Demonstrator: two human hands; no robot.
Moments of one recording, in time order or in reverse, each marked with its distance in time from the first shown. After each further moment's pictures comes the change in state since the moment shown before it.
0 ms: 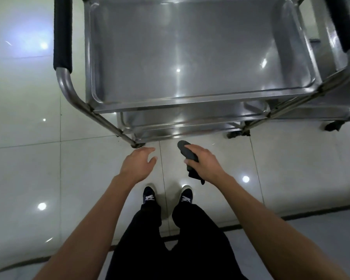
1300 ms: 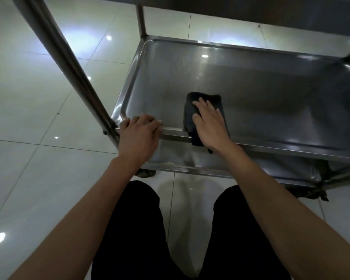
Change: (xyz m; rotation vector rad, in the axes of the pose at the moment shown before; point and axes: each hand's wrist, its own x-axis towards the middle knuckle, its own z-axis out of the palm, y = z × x) left_hand 0.276 -0.188 0.164 0.225 0.897 0.154; right_hand 0.354 0.090 0.163 -0.211 0.340 -0.373
